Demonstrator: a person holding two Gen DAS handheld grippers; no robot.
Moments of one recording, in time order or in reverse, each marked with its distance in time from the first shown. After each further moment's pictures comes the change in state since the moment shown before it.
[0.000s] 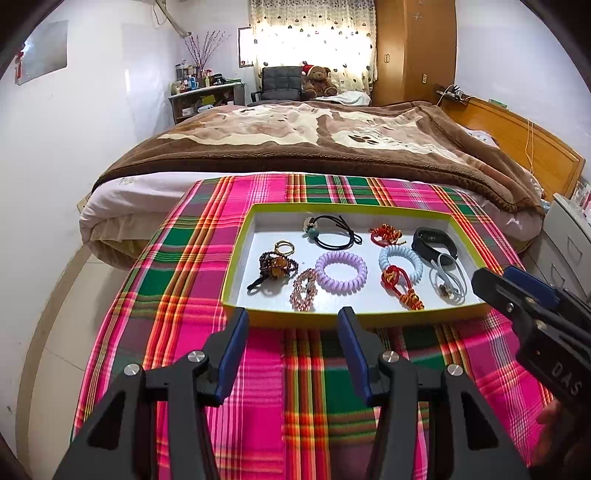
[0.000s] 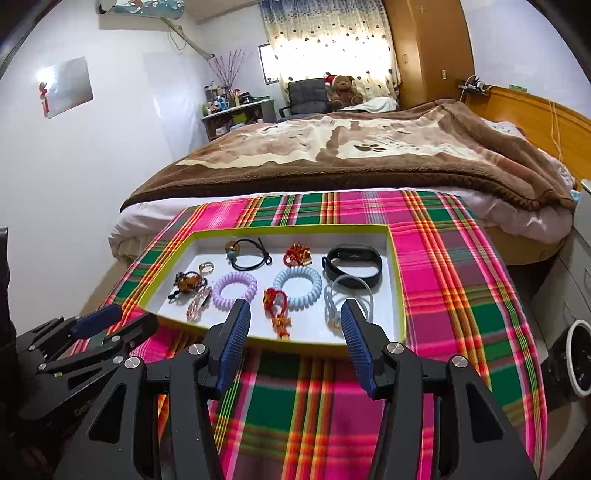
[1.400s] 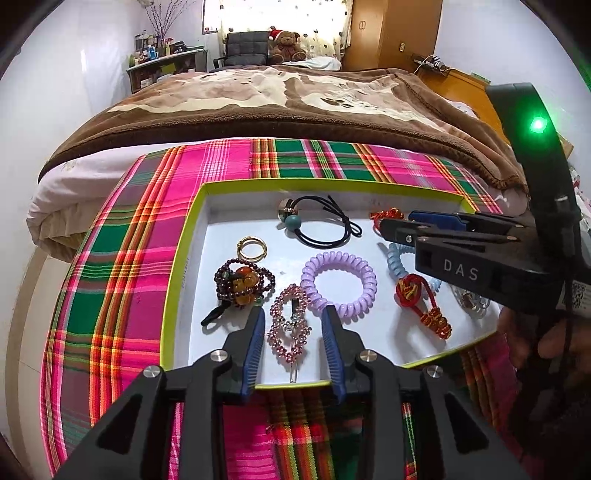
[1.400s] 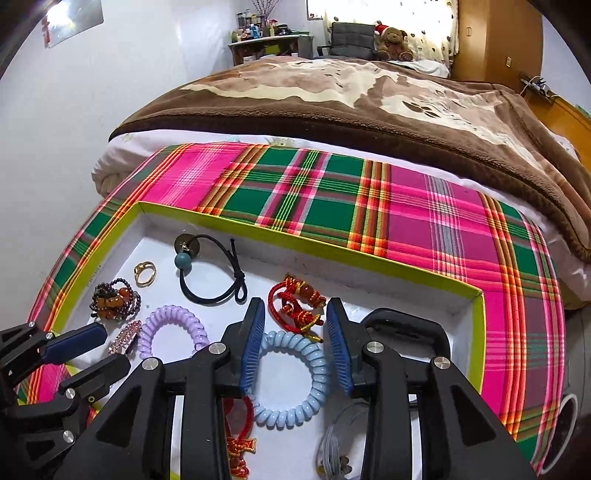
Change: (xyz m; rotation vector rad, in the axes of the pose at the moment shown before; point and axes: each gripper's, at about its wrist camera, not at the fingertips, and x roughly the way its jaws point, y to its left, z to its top) left arm 0.079 0.006 0.024 0.044 0.145 -0.158; right arm 0.152 0.001 0.058 -0.185 0.264 0.045
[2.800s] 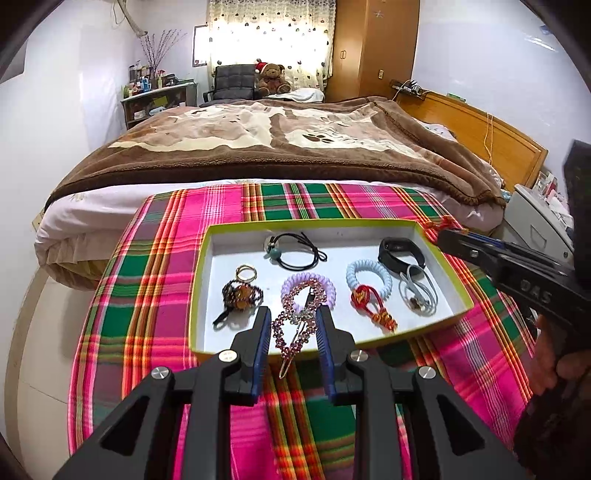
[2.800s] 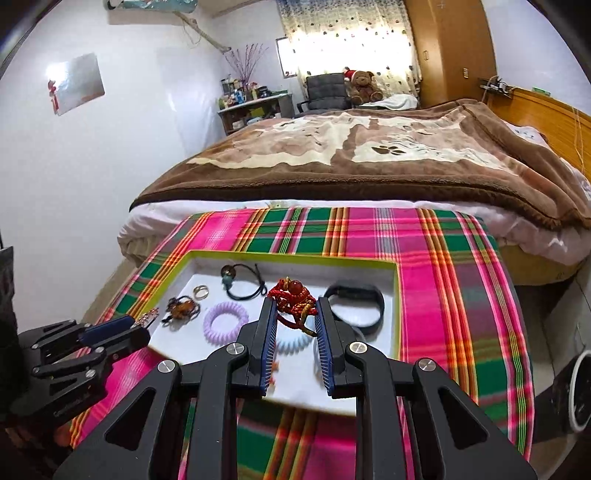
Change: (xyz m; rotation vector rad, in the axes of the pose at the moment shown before) left arm -0.063 -0.009 -0.003 0.040 -0.125 -0.036; right arm -0.104 -0.013 -0.037 0.117 -0.224 0.036
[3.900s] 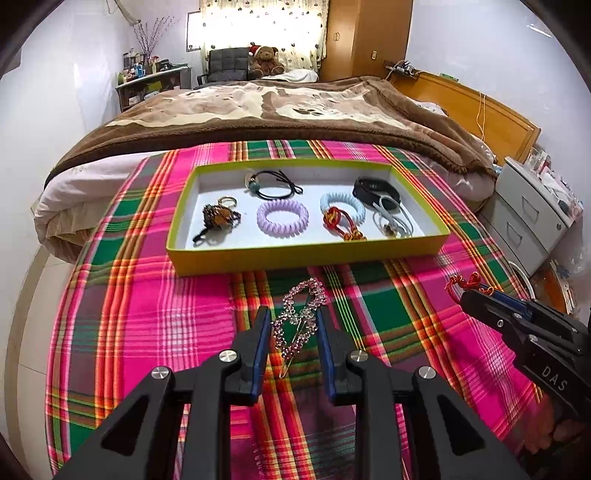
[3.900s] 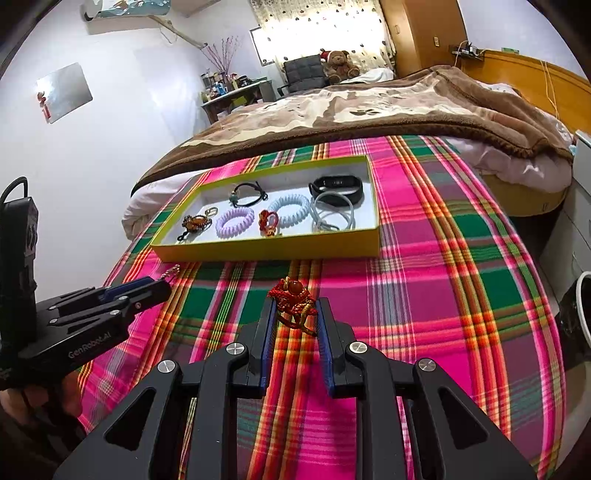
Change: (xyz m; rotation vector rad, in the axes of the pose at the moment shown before) left arm -0.024 -0.022 -0.061 0.012 0.067 -0.006; right arm -0.068 0.006 -0.109 0.128 0.026 -0.014
